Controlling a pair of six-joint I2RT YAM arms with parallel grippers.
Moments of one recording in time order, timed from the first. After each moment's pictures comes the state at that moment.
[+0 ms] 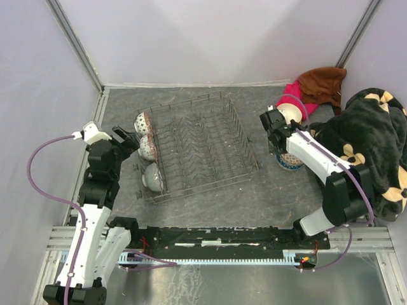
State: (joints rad) left arm -0.08 0.65 0.73 -0.36 -0.28 -0.54; right arm 0.37 1.49 1.11 -0.76 0.47 0.28
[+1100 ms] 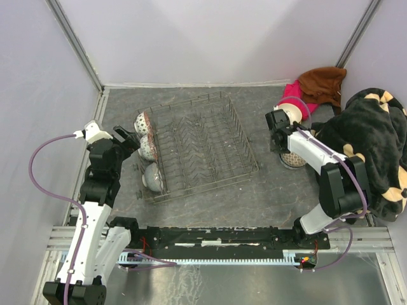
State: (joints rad) left arm -0.08 0.67 0.73 -0.36 -0.28 -0.54; right arm 0.28 1.59 1.06 -0.59 0.40 0.29
